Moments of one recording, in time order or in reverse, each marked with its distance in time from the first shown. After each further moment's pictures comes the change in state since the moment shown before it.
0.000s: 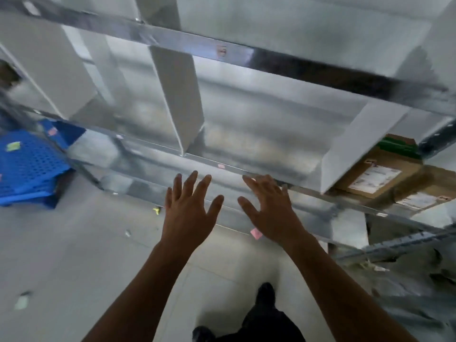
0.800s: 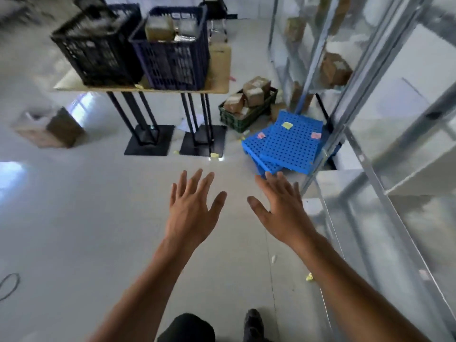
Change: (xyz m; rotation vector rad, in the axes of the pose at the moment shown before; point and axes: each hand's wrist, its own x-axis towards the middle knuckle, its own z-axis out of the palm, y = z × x) left_hand -0.117 -0.485 -0.268 0.095 0.569 -1.111; right_hand 0.241 -0.599 0.285 -0.024 -0.556 -1.026
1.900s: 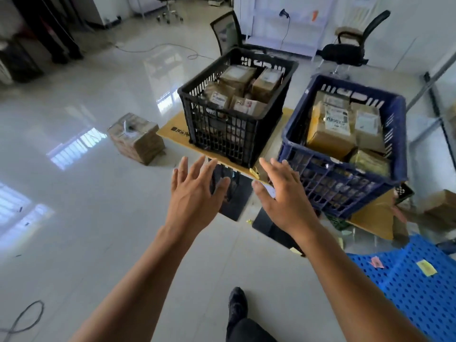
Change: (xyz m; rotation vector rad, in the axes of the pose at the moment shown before) left_hand 0.566 -0.431 -0.195 -0.006 0.287 -0.343; right_hand 0.721 -0.376 0.116 0.144 -0.105 -0.420
